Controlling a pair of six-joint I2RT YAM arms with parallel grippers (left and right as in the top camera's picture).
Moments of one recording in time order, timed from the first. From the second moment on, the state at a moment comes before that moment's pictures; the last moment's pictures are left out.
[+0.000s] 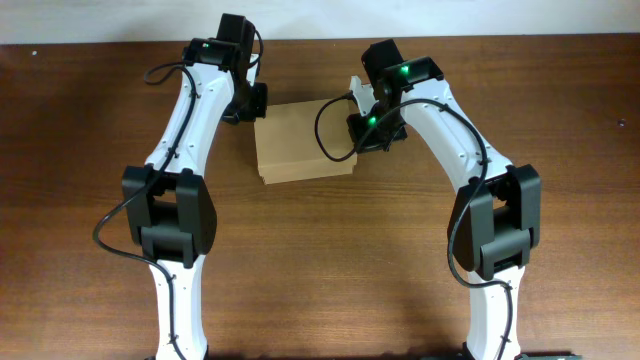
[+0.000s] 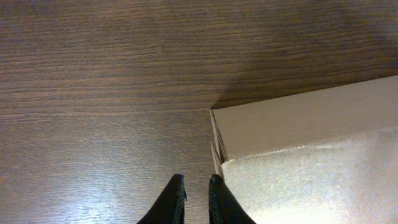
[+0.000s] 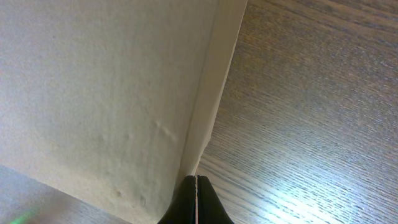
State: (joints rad) left arm -0.19 2.32 2.18 -1.19 -0.03 -0.11; right arm 0.32 2.21 1.97 -1.17 -0.27 0.02
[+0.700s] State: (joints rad) left arm -0.04 2.20 2.58 -1.41 -0.02 -0.06; right arm 0.07 2.18 2.50 -1.45 -0.11 -0.06
